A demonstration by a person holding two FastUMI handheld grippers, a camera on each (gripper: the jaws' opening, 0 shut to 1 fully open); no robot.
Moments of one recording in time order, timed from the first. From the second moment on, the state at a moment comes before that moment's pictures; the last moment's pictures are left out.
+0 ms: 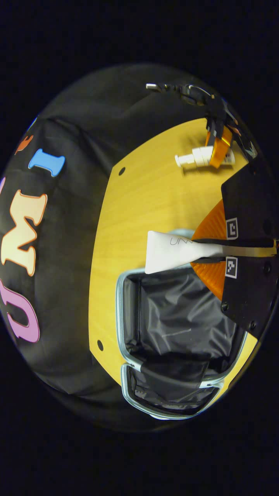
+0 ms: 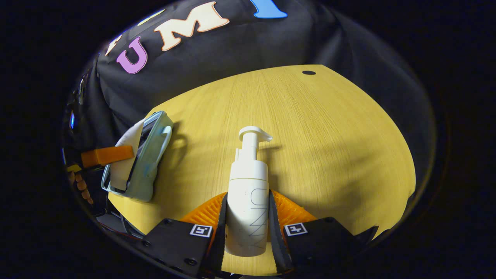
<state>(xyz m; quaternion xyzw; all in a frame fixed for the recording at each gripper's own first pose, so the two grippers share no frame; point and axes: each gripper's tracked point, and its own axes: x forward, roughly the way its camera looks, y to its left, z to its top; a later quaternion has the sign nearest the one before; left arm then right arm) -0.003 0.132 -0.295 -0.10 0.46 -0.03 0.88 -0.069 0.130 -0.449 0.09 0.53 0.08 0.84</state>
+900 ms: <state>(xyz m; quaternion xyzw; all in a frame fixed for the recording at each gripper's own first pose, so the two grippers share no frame) -0.009 0.246 -0.372 -0.14 0.51 0.00 0.85 -0.015 0.269 -0.362 0.11 0.48 0.12 0.86</state>
